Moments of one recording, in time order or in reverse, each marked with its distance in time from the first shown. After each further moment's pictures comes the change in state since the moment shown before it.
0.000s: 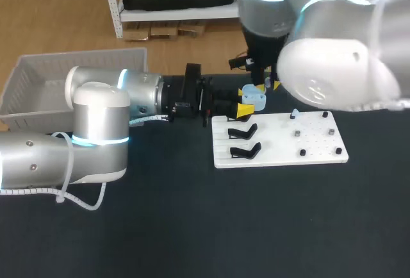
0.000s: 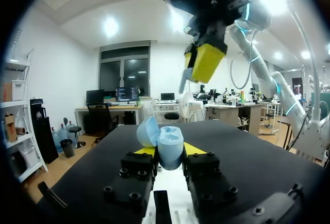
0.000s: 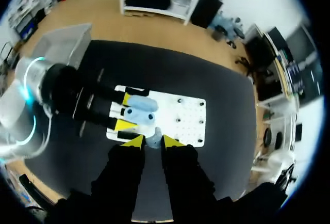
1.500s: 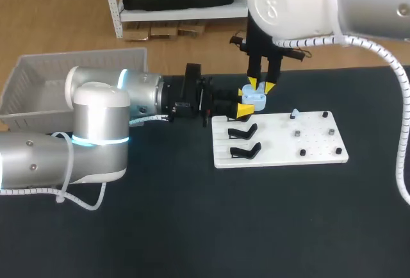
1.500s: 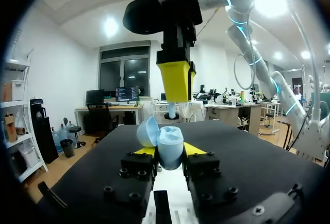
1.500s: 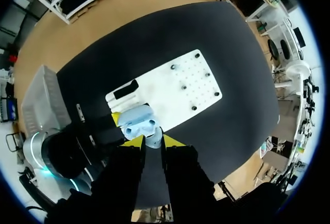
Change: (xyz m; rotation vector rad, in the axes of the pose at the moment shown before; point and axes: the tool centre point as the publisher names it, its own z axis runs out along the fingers) left arm 0.000 0.000 0.000 0.000 0.000 0.000; right arm -0.015 0.012 0.023 -0.048 0.302 0.591
